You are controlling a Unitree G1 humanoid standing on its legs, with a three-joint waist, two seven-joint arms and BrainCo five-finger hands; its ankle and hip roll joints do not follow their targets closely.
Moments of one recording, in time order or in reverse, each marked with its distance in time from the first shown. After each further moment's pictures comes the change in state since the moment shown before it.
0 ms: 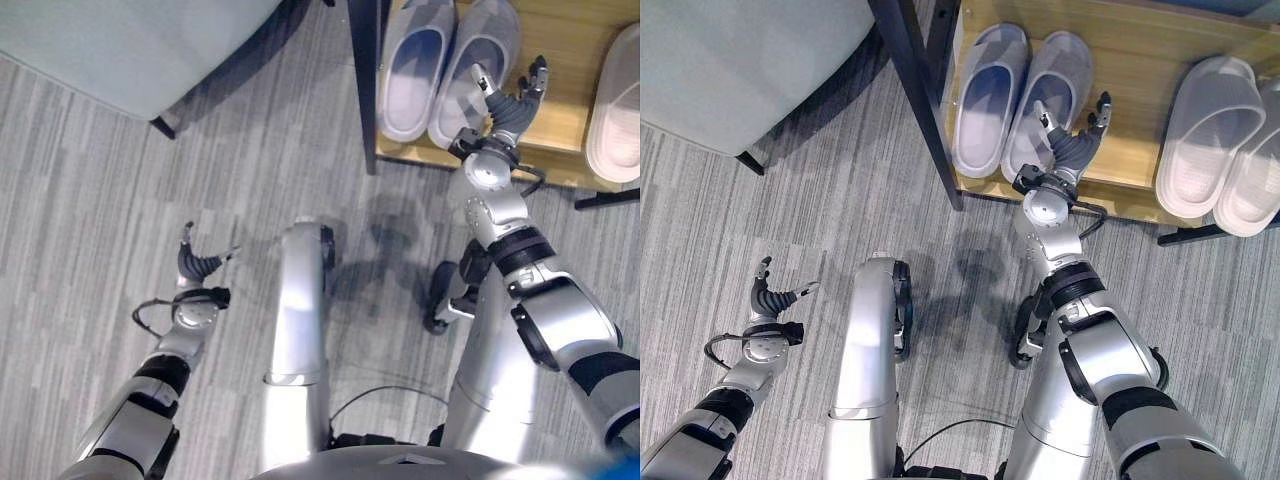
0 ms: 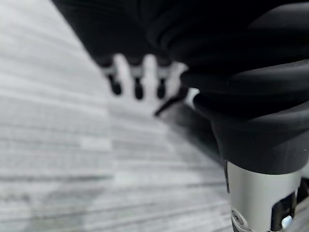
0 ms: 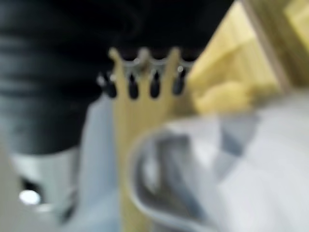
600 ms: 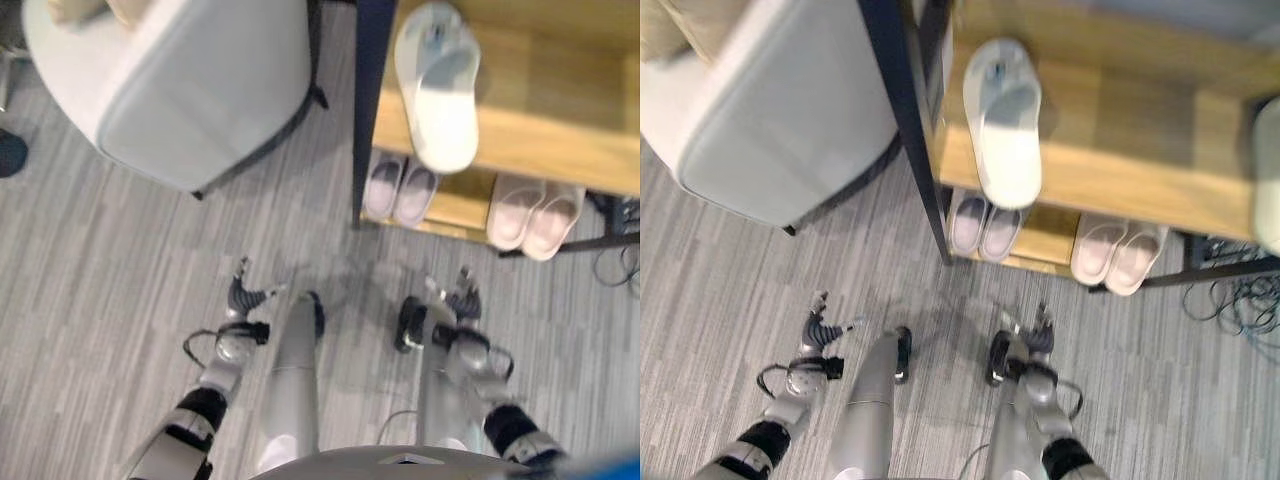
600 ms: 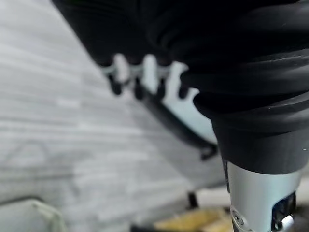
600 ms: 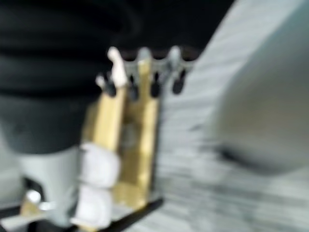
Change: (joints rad) left arm 0.241 -0.212 -0.073 -0.003 0.140 -0.003 -0.152; right arm 0.881 0.210 0.068 0.255 -0.010 -0.007 0.459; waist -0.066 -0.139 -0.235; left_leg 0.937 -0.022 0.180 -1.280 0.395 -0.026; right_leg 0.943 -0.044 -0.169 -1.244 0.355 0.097
